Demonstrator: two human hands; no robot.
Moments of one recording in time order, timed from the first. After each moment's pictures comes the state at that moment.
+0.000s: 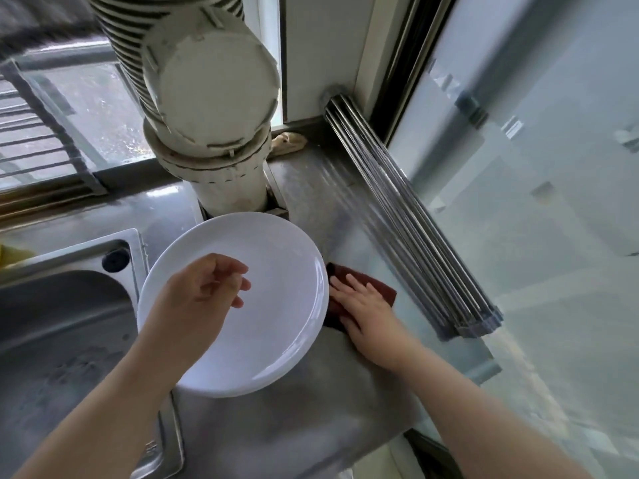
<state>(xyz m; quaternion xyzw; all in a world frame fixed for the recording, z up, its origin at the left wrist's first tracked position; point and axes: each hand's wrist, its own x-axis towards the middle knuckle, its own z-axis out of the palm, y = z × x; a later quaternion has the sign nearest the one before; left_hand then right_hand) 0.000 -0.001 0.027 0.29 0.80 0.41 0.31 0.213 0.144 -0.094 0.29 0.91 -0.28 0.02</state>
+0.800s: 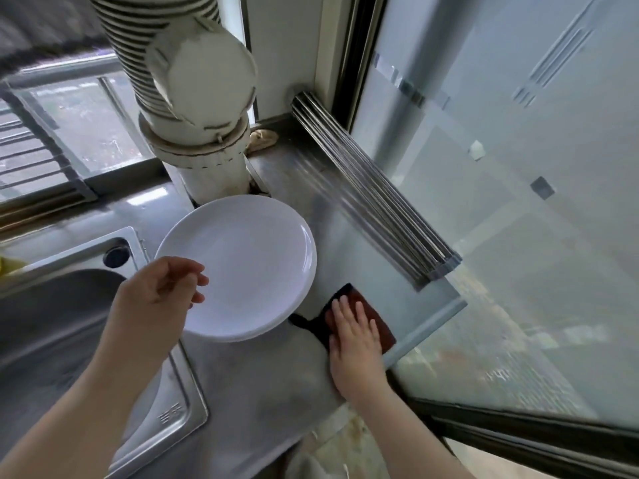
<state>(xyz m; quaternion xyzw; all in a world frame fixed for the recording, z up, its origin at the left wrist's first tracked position) -0.007 -0.062 0.034 0.29 0.78 0.48 0.27 0.229 0.007 -0.094 0.55 0.80 -0.23 -0.01</state>
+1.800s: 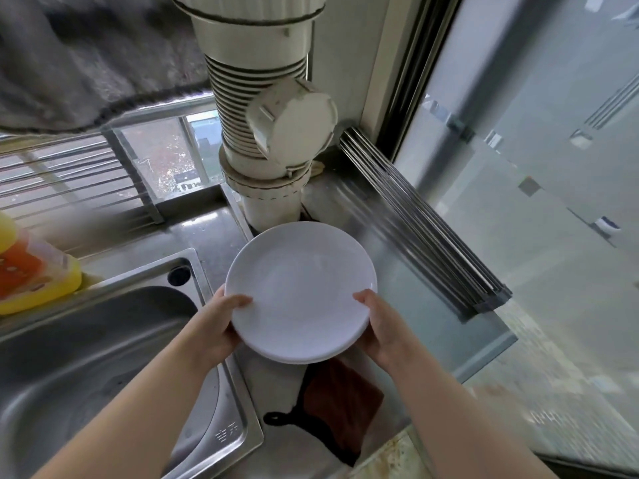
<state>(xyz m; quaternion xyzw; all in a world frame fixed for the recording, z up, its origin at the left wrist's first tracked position) -0.063 -0.044 -0.019 0.03 0.59 0.56 0.57 0.142 0.051 -0.006 0.57 0.32 -0.74 -0.17</state>
